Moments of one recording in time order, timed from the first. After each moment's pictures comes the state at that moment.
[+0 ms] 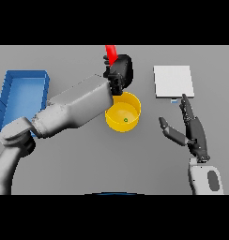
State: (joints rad) left arm -1.30 0.18 -1.06 -0.74 -1.39 -0.49 -0.09; right arm 0.04 -0.07 0.05 -1.63 0.13 0.00 -0.03
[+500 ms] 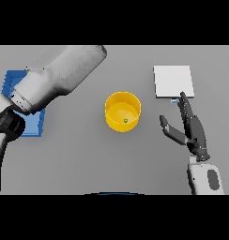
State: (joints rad) left arm -1.56 0.28 -0.86 -0.63 -1.35 -0.37 -0.06; right arm 0.03 -0.07 0.05 -1.63 0.10 0.02 -0.07
